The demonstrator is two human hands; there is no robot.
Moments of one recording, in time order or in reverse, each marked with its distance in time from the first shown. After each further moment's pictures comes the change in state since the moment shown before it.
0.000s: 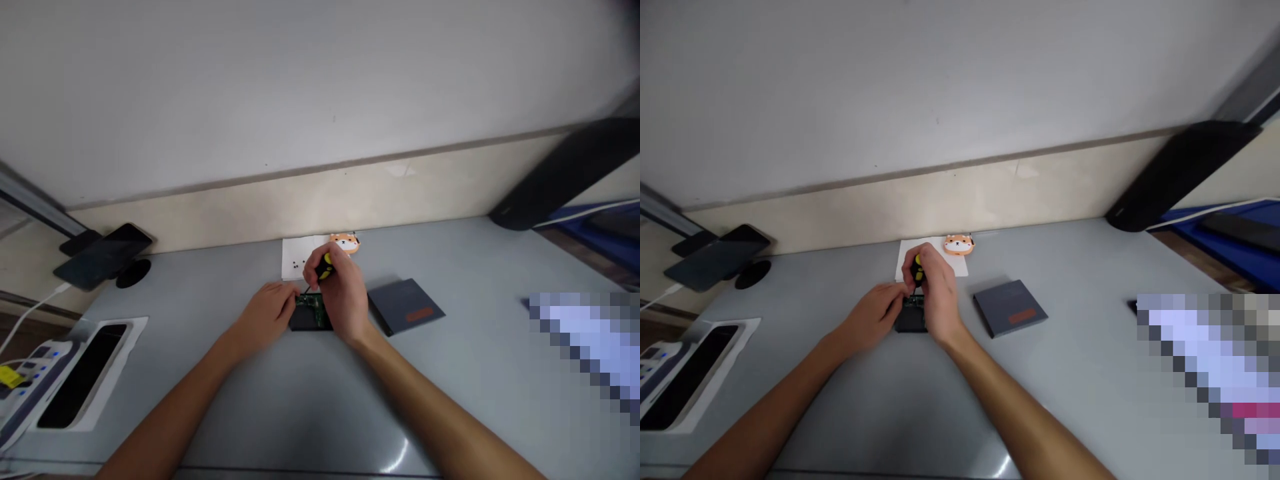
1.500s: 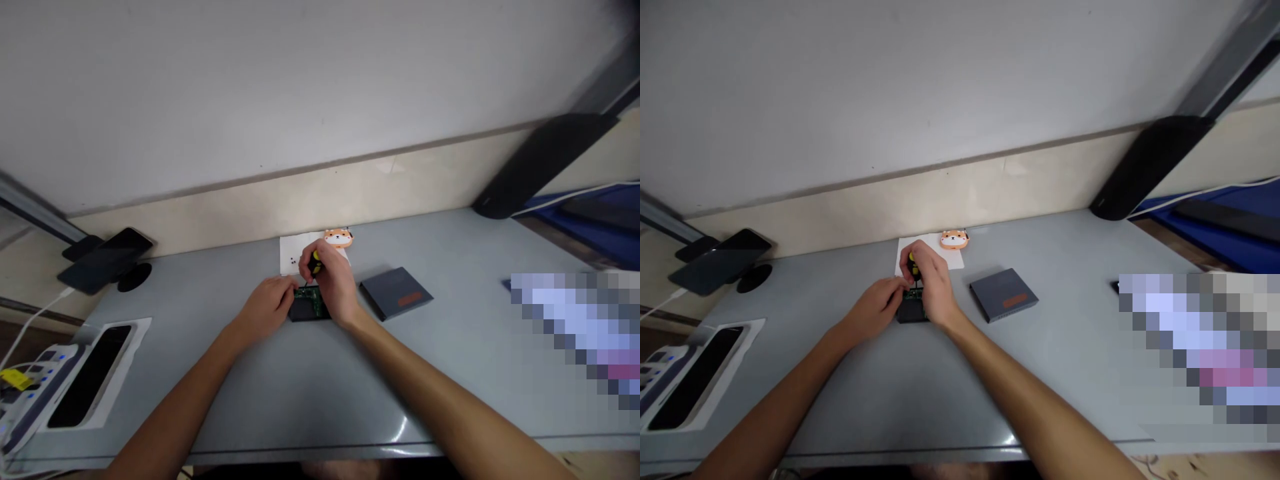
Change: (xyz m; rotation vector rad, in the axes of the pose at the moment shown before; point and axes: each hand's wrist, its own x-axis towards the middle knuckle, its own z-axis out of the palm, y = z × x) left_hand 0.000 -0.003 0.000 -0.020 0.019 0.044; right_hand -0.001 0.003 -0.004 -0.085 -0.074 -0.049
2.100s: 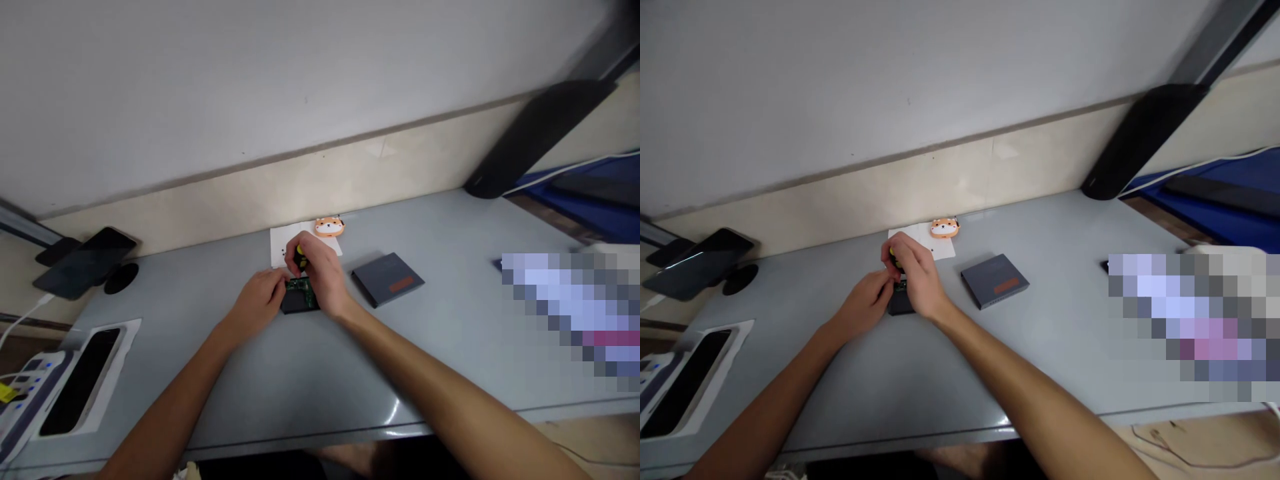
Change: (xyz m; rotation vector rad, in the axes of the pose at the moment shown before) left_hand 0.000 0.003 -0.001 0.016 0.008 -0.011; right_hand -0.003 -0.006 0.002 -0.029 -0.056 0.018
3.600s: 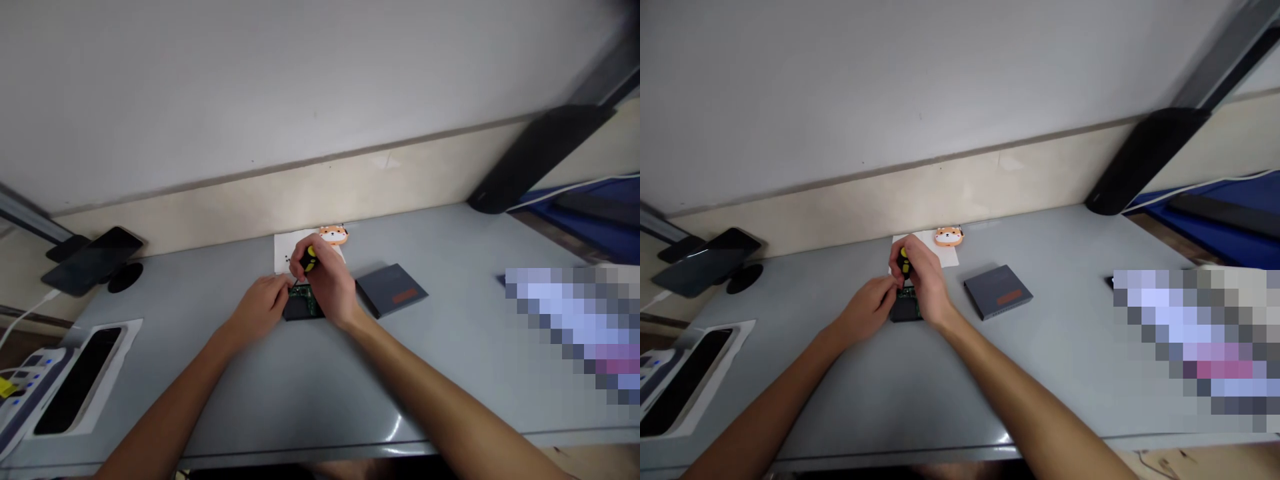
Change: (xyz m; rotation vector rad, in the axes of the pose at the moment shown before) left_hand 0.000 -0.001 0.001 -0.012 -0.003 0.007; right_hand 0.002 -0.001 0.000 0.192 0.012 0.059
